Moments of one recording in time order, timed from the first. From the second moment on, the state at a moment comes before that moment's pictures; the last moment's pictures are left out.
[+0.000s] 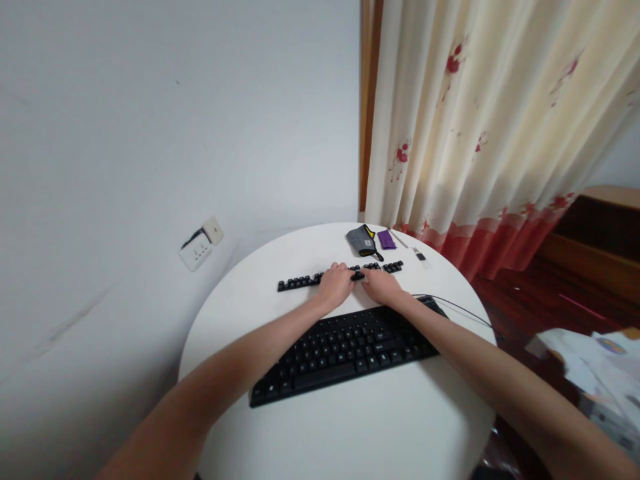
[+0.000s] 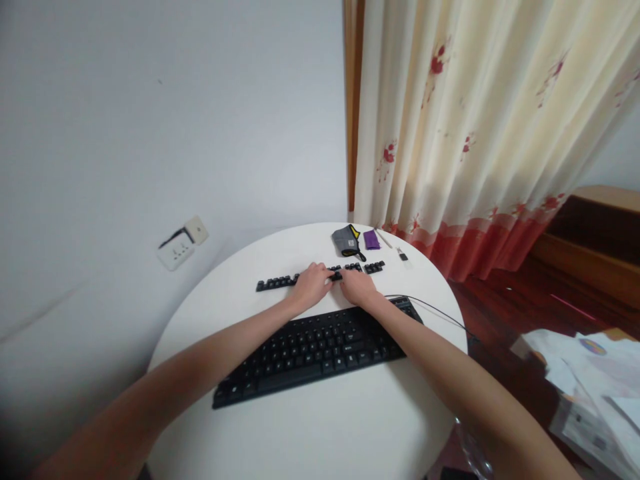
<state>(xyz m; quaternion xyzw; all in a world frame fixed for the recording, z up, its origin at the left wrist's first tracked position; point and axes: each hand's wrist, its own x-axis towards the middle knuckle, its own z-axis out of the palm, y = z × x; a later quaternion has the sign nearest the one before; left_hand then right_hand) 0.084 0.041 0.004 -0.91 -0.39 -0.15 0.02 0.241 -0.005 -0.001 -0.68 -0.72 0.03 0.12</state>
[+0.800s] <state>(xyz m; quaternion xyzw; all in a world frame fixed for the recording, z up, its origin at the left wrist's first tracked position) 0.063 -0.039 0.015 -0.91 -0.34 -0.17 -0.14 0.279 -0.078 0.002 -0.53 -0.77 0.13 0.33</state>
